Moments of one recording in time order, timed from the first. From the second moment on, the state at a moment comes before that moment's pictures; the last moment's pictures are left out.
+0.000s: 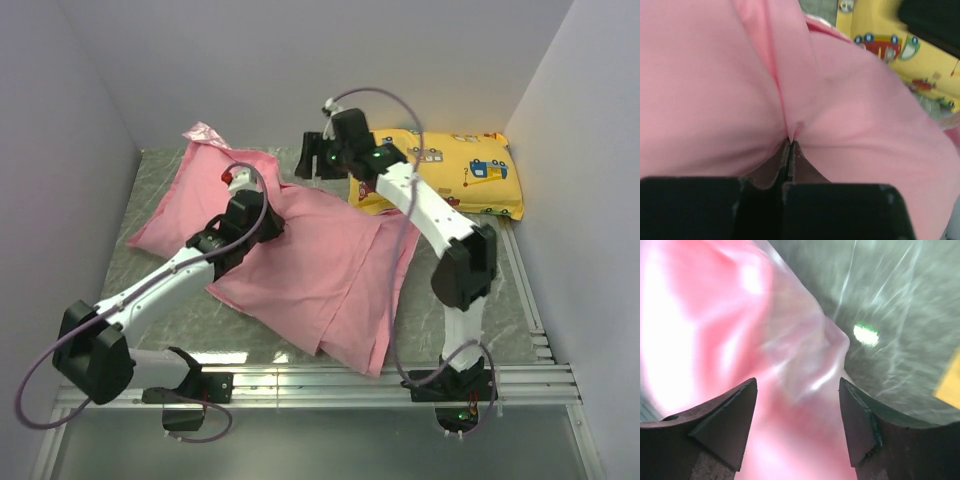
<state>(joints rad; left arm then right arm) -0.62 1.25 0.95 -0.20 -0.28 -0.76 0.57 2.01 1.96 -0.57 -0.18 0.42</state>
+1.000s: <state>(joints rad) -0.35 1.46 1.29 -0.29 -0.17 -0.74 0.57 1.06 0.77 -0.30 0.15 0.64</state>
